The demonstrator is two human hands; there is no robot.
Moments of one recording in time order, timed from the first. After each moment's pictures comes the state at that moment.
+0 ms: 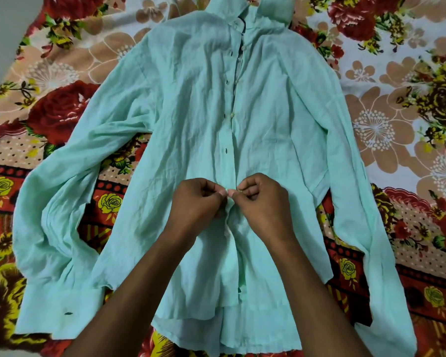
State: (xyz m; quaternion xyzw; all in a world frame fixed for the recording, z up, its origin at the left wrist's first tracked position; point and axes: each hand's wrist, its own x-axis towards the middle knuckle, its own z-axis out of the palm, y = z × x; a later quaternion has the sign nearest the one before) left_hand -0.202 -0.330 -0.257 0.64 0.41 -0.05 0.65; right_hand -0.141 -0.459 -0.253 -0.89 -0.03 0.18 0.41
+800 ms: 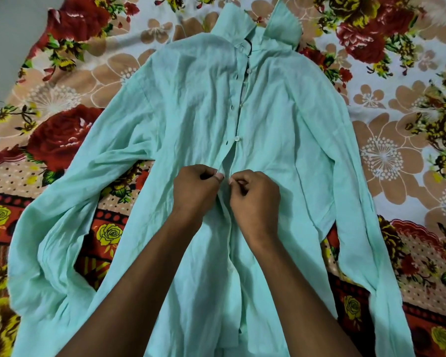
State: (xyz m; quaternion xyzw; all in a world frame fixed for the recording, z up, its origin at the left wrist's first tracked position) left_hand -0.125 -0.292 -0.260 0.68 0.44 0.00 0.58; right_hand -0.091 -0.404 -0.268 -0.92 -0.10 0.06 0.36
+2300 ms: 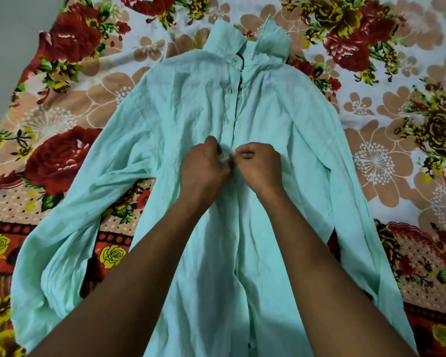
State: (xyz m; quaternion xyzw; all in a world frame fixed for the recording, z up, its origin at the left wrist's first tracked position) left_hand -0.063 -0.270 -0.253 0.88 0.28 0.02 0.37; right_hand -0.005 -0.370 -0.253 -0.91 -0.02 0.13 0.40
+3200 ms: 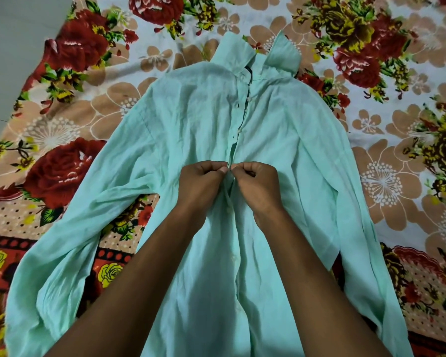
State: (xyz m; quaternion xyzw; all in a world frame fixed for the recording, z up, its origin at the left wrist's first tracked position) left_hand -0.067 -0.254 -0.251 0.57 0.43 0.01 0.70; right_hand -0.008 -0.359 -0.257 -0.82 0.08 0.22 0.52
